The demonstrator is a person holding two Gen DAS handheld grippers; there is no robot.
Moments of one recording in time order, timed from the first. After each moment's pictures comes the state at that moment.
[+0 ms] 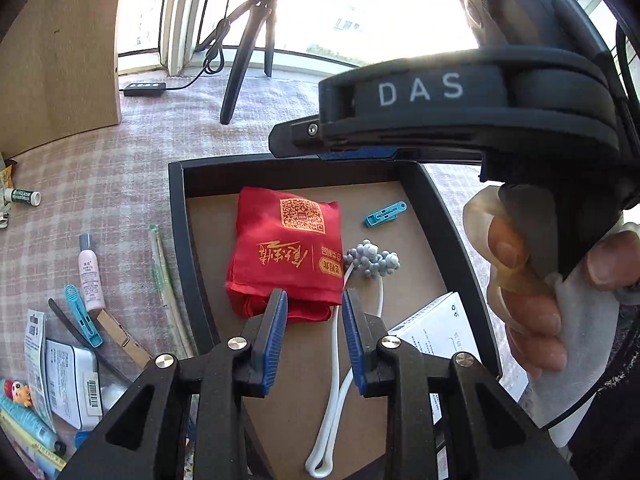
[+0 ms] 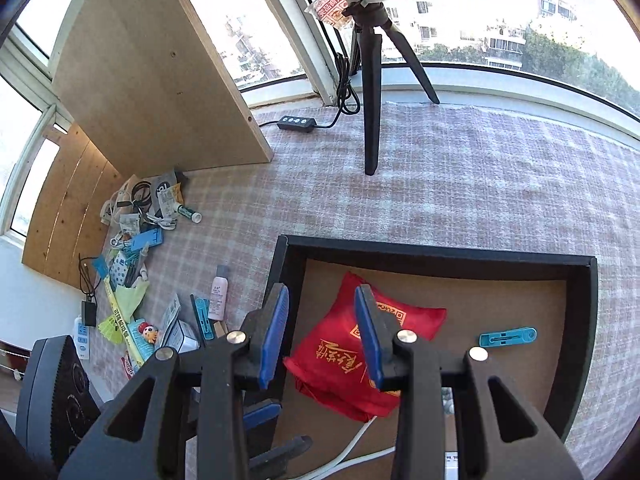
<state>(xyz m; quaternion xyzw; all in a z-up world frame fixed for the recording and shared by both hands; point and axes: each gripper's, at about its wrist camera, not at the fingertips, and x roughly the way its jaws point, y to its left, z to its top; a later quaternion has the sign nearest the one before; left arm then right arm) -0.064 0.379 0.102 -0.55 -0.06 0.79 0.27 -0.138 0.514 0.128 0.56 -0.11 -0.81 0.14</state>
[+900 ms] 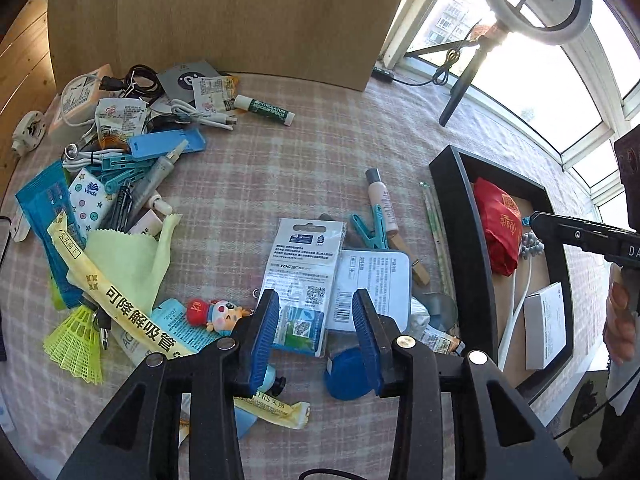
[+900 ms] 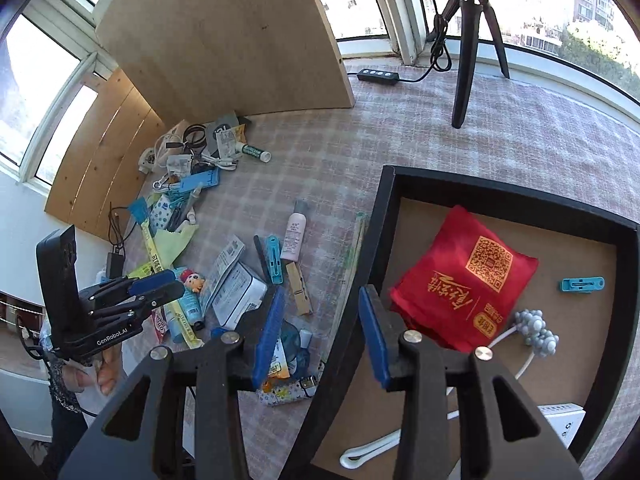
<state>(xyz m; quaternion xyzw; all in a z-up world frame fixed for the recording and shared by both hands) -0.044 0.148 0.080 -0.58 -0.08 0.80 0.11 -0.082 0.428 0.123 0.58 -0.09 -0.78 0.22</state>
